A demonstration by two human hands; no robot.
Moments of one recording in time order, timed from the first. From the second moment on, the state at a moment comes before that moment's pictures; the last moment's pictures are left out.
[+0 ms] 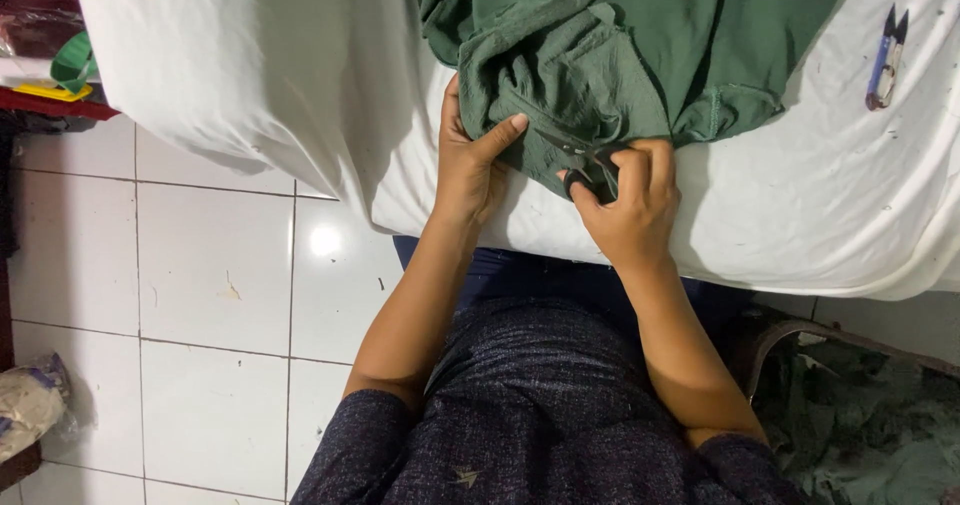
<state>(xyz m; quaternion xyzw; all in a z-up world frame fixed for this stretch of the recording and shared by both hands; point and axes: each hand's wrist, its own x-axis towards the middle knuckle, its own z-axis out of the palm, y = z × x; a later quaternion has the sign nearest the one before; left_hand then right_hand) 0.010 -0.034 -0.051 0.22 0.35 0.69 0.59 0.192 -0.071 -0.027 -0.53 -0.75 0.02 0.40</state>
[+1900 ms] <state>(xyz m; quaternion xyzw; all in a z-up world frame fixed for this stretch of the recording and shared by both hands) 0.022 -0.028 -0.059 0.26 0.40 0.71 0.52 0.141 -0.021 -0.029 -0.36 -0.68 0.01 0.63</state>
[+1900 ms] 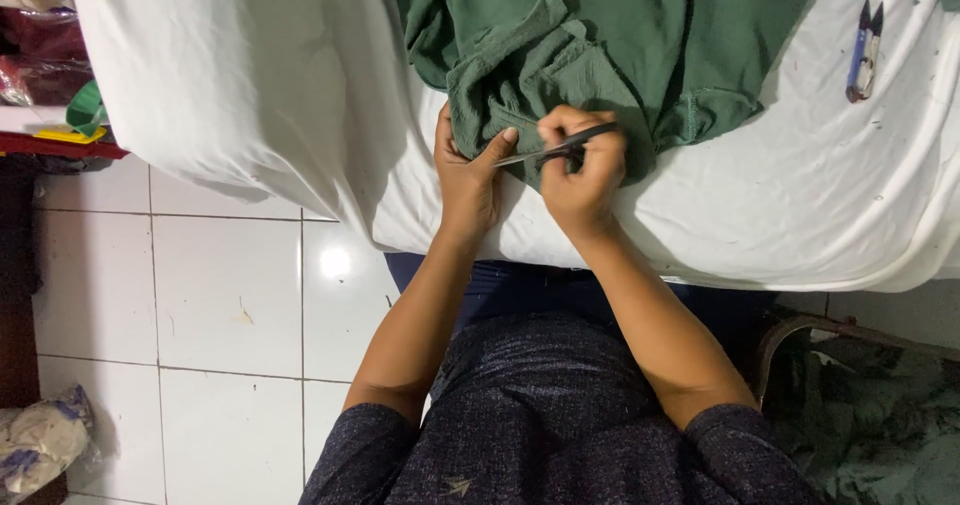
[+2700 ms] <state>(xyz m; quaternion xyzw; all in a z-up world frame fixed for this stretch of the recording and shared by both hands) 0.028 -0.030 -0.054 0.27 0.46 0.71 0.46 0.145 -0.017 -0.056 -0.46 -0.52 0.19 0.69</state>
